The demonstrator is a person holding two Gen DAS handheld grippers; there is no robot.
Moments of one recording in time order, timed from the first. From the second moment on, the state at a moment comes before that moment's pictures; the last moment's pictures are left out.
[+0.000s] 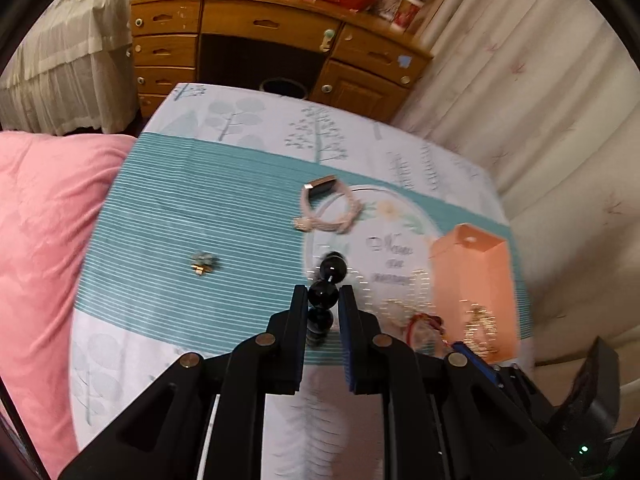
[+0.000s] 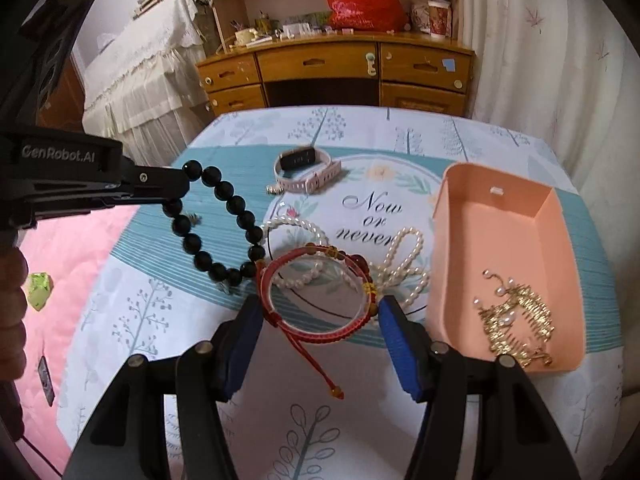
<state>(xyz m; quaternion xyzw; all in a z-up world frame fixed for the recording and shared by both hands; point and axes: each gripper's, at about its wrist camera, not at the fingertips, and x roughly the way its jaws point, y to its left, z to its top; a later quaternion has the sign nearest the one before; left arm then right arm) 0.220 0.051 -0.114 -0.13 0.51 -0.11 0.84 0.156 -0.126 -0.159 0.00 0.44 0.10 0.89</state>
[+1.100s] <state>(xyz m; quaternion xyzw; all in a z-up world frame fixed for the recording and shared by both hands) 0.203 -0.131 -0.079 -0.10 0.45 -0.24 0.85 0.180 -0.295 -0.106 0.07 0.40 0.10 0.91</state>
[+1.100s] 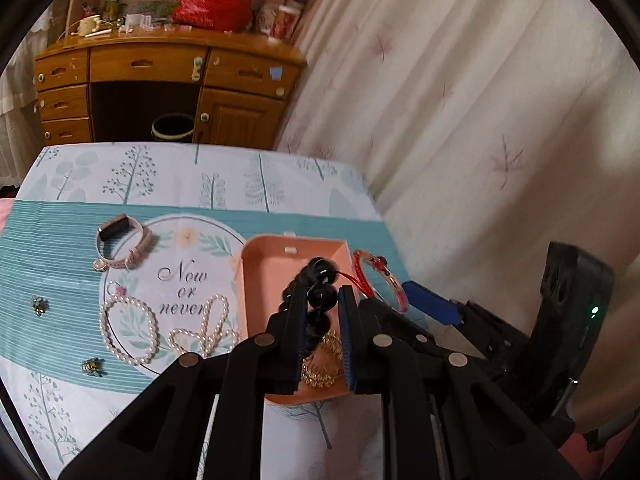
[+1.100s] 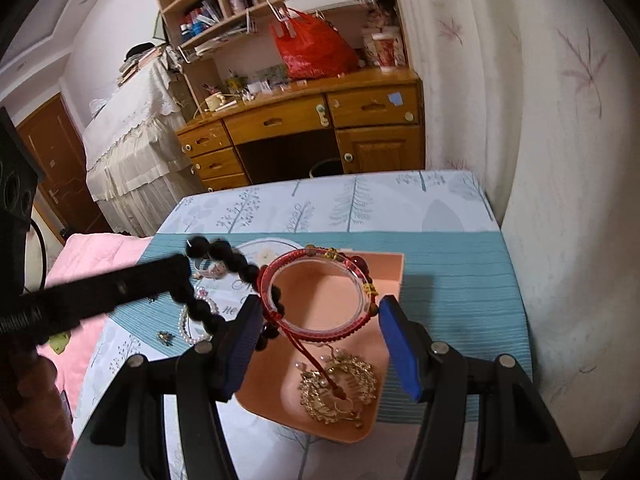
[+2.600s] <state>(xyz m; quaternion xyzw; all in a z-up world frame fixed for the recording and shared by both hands) 0.188 0.045 -0.185 0.06 0.63 -0.03 0.78 0.181 -0.169 -0.167 0.11 0.51 0.10 0.85</state>
